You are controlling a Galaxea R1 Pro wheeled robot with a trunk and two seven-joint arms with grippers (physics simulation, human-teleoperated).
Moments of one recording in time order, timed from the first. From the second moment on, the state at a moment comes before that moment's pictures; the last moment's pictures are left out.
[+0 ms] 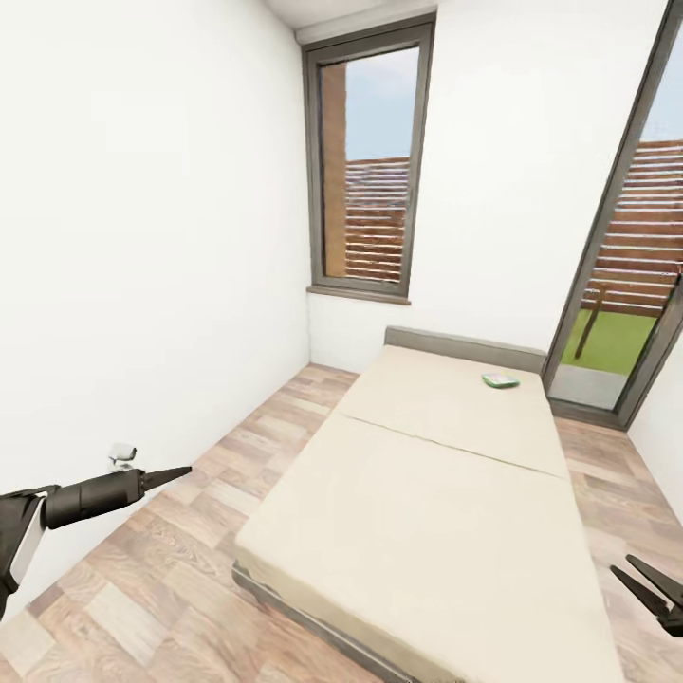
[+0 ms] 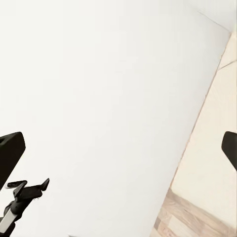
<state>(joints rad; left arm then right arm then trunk) -0.57 0.40 0.31 -0.96 0.13 0.72 -1.43 -0.32 -0.65 -0.14 -0.32 -0.94 0.38 1.55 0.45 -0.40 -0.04</state>
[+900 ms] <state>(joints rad) -0.57 0.38 0.31 -0.96 0.13 0.72 -1.43 -0.32 -0.65 -0.14 -0.32 -0.94 0.38 1.54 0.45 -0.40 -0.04</state>
